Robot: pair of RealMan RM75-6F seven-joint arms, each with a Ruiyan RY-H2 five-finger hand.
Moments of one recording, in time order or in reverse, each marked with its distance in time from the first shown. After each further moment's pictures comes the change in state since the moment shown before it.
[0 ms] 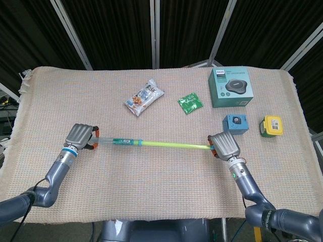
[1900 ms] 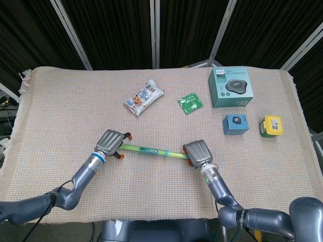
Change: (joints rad) left arm -0.072 -0.118 -0.066 -0.116 0.041 -0.047 0.106; right arm 0.090 -0.198 0.051 -0.054 0.196 -0.035 -0.142
